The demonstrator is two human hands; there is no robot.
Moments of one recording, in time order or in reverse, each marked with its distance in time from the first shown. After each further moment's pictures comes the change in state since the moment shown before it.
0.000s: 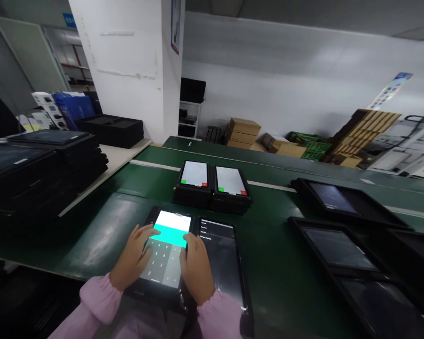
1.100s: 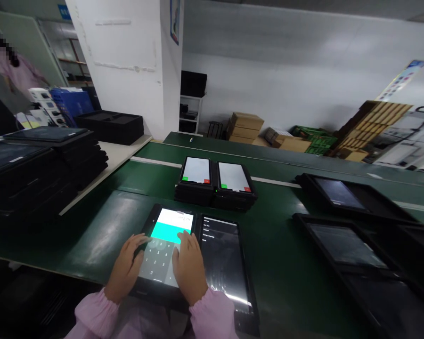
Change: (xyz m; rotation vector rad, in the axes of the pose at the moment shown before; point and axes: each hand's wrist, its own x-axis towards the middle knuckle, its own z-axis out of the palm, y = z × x) left_hand -0.041 -0.026 0.016 -0.113 0.118 -0.141; right_hand 0.000 -0.011 0.023 -0.098 -0.044 -0.019
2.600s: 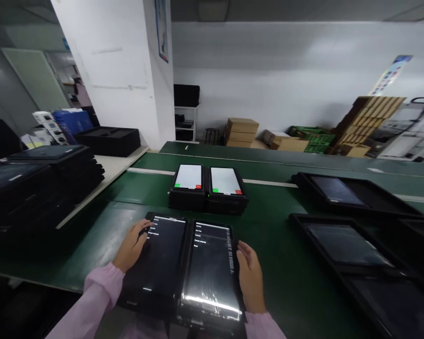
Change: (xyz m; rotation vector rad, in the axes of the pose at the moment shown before) left_hand 0.081 -0.001 0.012 -0.031 -0.091 -0.060; right_hand -0.045 0.139 -0.083 0.651 0.378 0.814
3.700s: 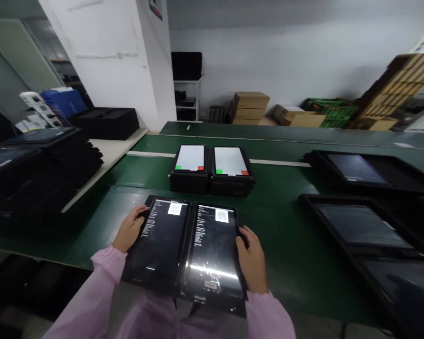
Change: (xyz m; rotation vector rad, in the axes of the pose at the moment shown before) left_hand 0.001 -0.009 0.006 -0.260 0.063 -0.256; right_hand -0.001 0.009 -0.010 -0.232 -0.019 -0.079
